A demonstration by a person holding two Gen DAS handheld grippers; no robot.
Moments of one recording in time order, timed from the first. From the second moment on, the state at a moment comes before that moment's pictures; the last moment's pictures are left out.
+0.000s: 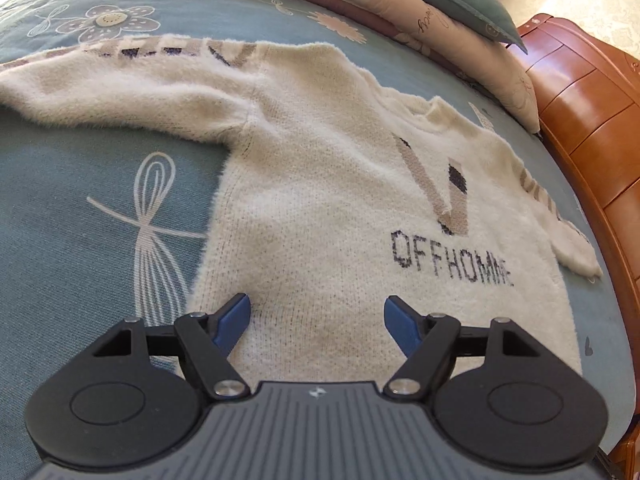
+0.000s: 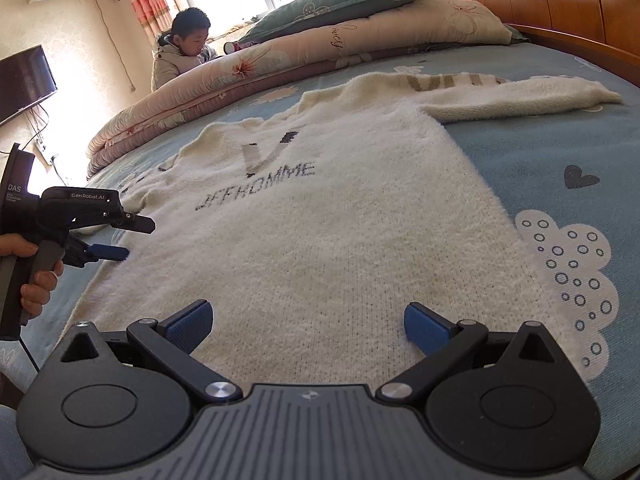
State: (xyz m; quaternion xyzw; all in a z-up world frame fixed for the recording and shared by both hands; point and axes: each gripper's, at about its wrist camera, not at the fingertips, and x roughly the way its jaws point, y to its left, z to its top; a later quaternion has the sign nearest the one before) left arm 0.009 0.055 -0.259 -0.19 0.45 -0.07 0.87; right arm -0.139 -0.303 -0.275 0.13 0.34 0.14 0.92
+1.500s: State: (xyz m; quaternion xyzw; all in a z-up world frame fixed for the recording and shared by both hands) left arm -0.134 0.019 -0.269 -0.13 0.43 -0.20 0.87; right arm -0.145 -0.277 -0.287 0.02 0.33 0.12 0.93
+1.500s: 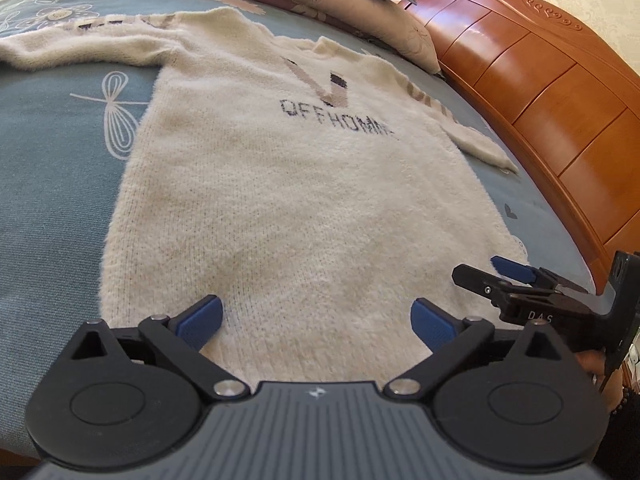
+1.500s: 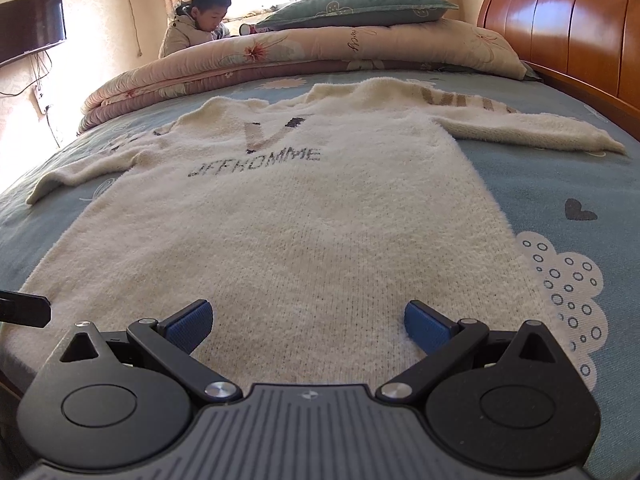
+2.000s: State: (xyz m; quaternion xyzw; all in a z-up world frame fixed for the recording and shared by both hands) left arm -0.145 0.014 -0.256 -0.12 0.43 -0.17 0.88; right arm -0.152 -0.262 -0.286 -0.04 0.34 0.11 0.93
